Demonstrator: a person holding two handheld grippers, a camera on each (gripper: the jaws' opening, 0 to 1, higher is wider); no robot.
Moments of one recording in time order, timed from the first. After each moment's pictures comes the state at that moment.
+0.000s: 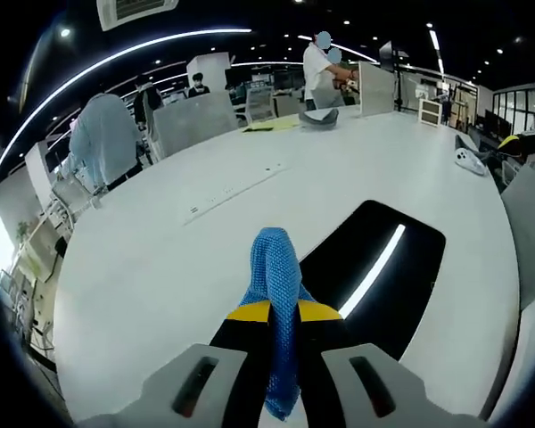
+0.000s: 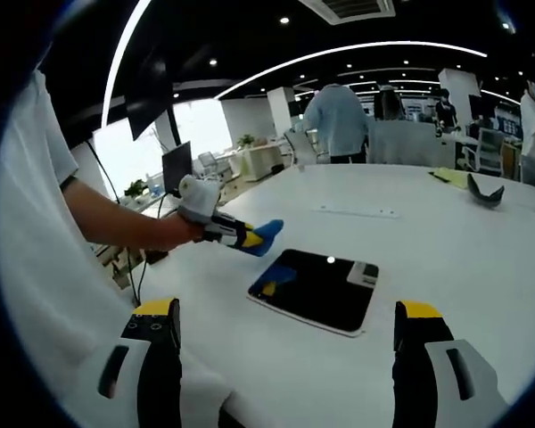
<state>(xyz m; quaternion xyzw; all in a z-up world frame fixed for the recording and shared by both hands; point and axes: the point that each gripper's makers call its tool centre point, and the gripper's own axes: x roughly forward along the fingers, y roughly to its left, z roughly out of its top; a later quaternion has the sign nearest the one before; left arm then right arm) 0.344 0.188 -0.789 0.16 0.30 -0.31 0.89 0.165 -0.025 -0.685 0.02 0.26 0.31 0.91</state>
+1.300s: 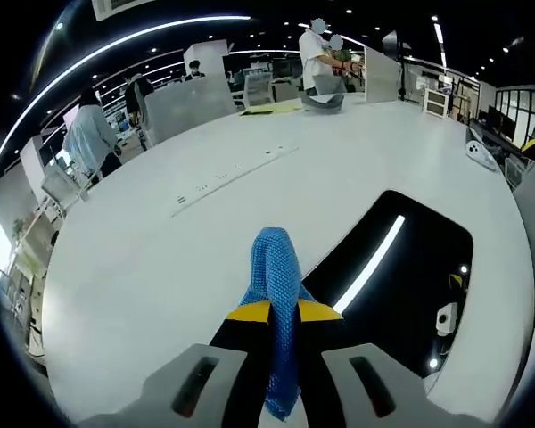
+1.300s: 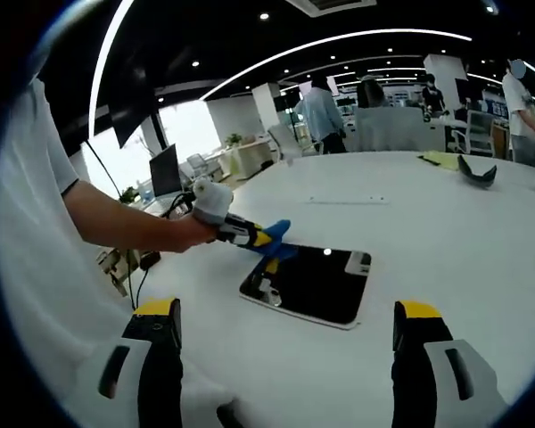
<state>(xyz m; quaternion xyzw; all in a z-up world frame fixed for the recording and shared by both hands) 0.380 0.172 -0.828 0.17 0.33 -0.31 0.87 0.176 -0.035 -0.700 0.05 0.28 0.29 0.91</state>
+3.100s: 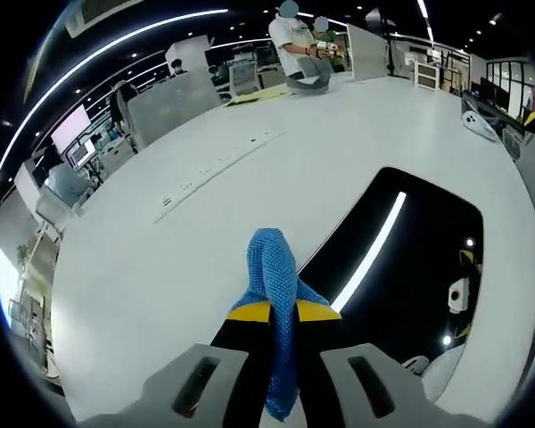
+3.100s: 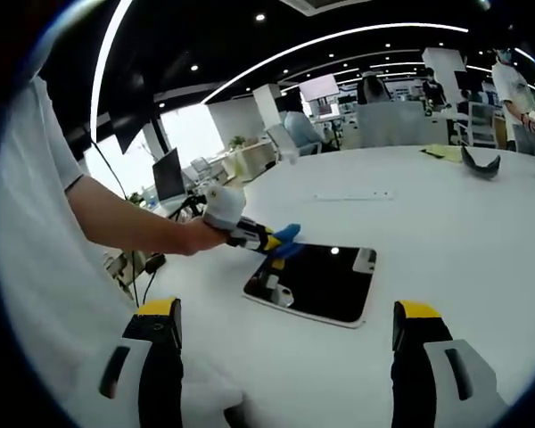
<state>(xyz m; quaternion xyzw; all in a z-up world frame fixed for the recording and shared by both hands) 0.379 0.160 -0.840 0.22 0.34 -0.32 0.86 0.177 -0.033 -0.706 0.07 0.28 0.30 0.91</state>
